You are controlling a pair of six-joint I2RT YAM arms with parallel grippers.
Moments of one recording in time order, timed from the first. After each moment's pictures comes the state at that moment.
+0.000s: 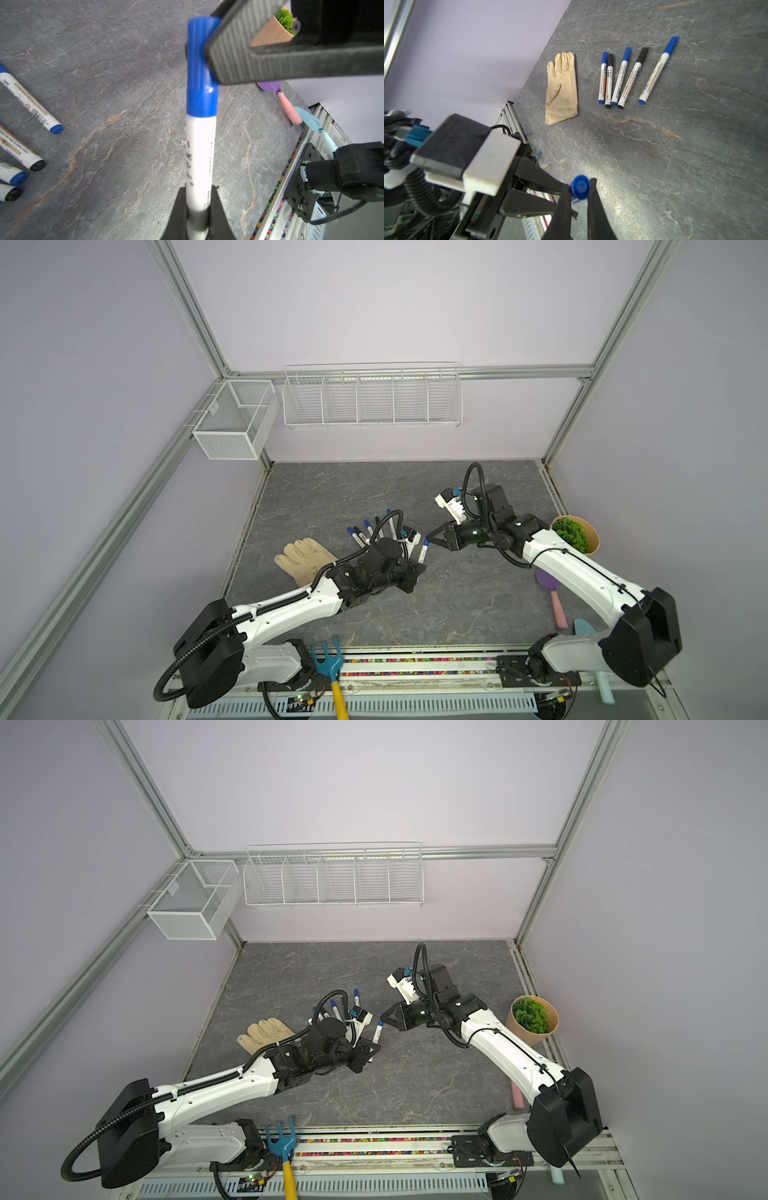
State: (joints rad) left arm -0.98 1.23 0.72 -0.03 0.08 -0.42; right arm 0.53 1.38 1.10 -0.55 -0.66 0.26
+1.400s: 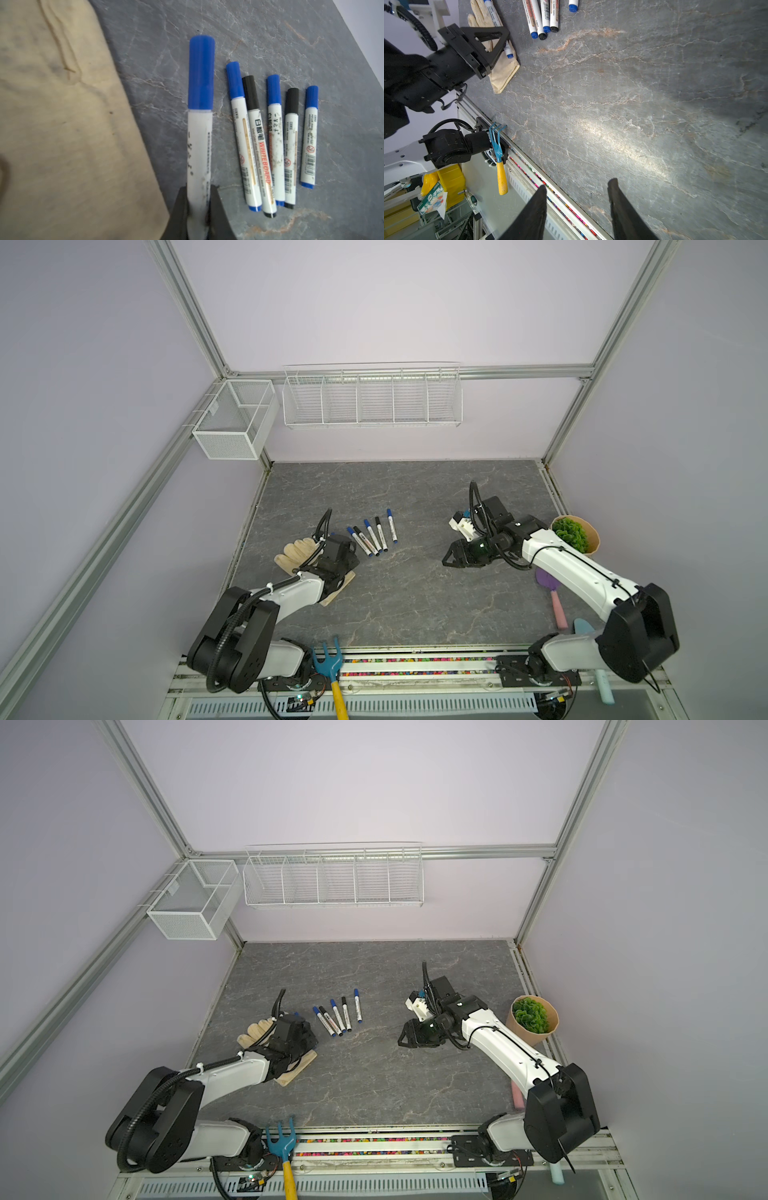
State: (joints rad) left arm -0.44 1.41 0.52 0.04 -0.16 -0.93; right arm 0.49 1.39 1.05 -0.85 -0.51 0.31
